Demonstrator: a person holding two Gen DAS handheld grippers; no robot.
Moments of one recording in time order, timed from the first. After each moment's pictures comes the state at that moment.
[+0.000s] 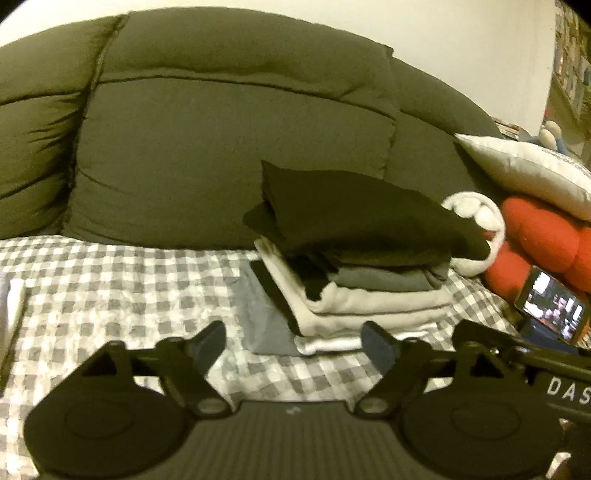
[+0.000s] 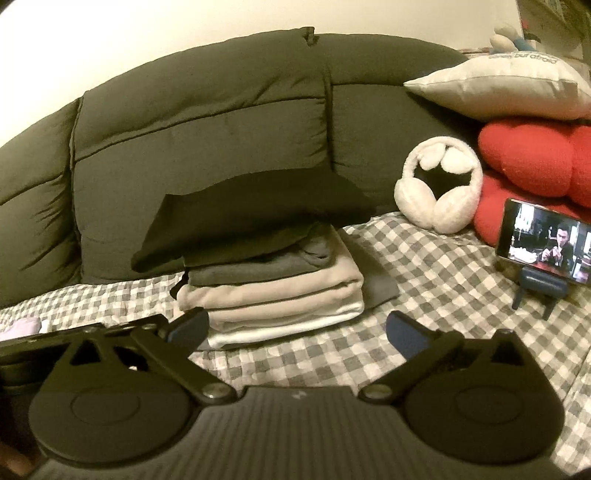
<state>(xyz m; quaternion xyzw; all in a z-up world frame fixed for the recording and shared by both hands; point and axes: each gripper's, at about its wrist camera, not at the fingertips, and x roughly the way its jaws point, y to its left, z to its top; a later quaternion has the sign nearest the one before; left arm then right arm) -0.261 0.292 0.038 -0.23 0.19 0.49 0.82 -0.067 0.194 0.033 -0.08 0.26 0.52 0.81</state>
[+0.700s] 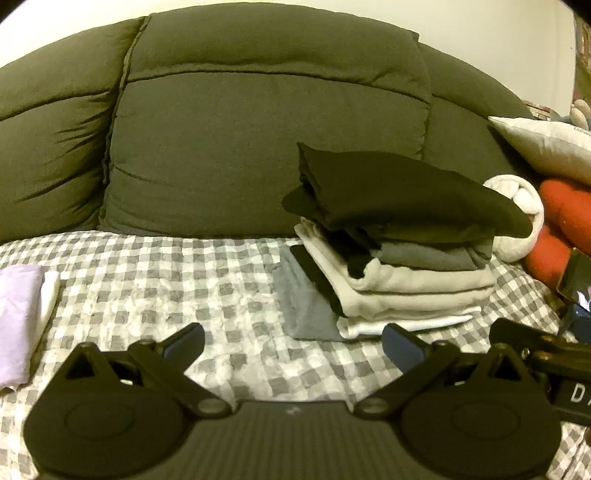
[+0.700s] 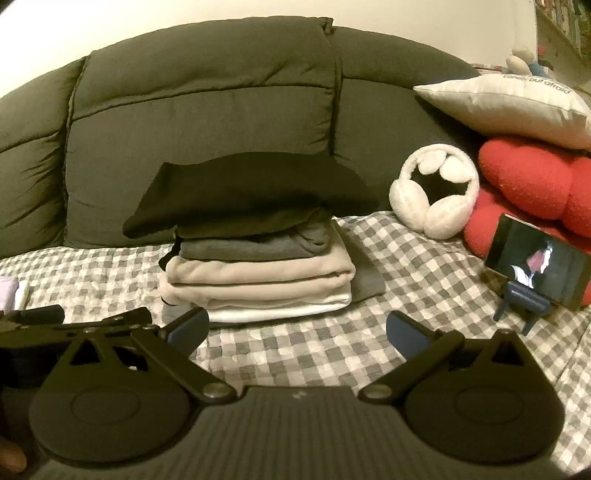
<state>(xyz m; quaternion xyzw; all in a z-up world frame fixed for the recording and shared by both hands) -0.260 0.290 0.026 -0.21 0.22 0.54 0.79 -0.079 0.203 0.028 -0.15 0.24 0.50 0.82</state>
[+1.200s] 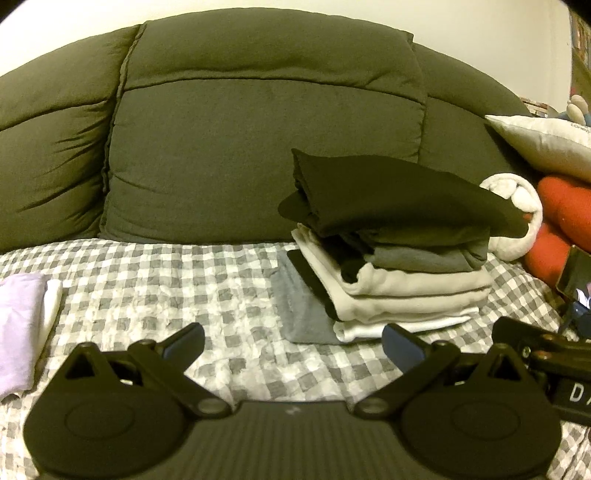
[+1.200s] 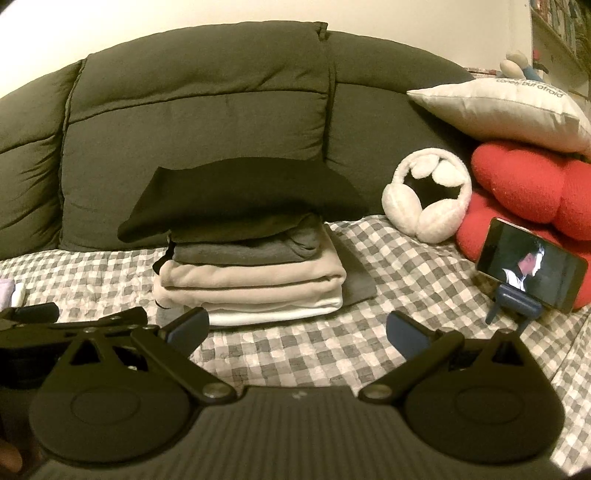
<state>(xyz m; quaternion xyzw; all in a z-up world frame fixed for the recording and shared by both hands) -0.255 0.288 0.030 -0.19 0.23 0.54 0.79 -0.078 0.201 0.031 -0.15 0.23 0.50 0.82</state>
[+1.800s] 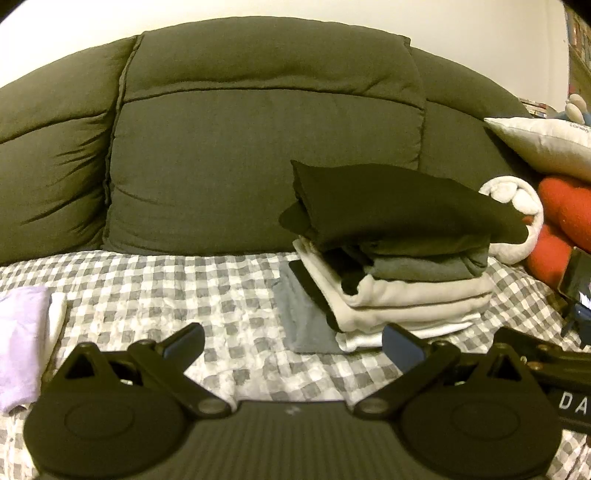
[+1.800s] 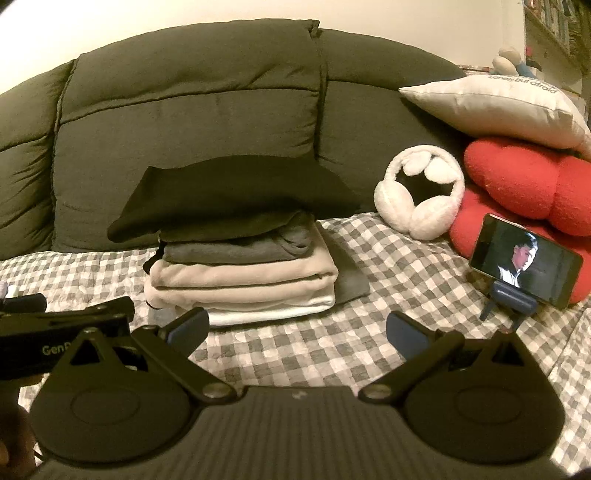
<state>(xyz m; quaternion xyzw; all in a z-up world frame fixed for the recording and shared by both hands) -0.252 0.288 0.035 -0.18 0.22 0.54 0.79 -0.076 0.200 0.029 -0.15 0.23 0.48 0.83</state>
